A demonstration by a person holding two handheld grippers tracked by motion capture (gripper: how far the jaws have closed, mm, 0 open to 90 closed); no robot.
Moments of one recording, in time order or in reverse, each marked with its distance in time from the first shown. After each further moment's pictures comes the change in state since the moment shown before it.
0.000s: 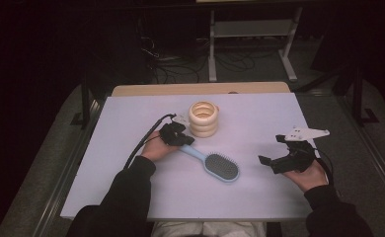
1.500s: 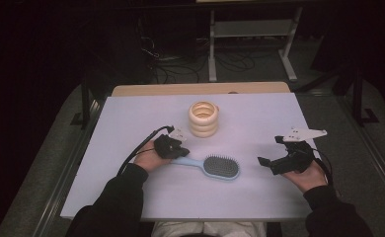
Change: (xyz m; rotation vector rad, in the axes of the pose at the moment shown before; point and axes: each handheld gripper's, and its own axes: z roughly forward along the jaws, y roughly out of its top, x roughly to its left) left arm -0.035 -0.023 -0.020 0.037 0.015 0.120; right arm 0.002 0.000 0.002 0.023 0.001 -0.012
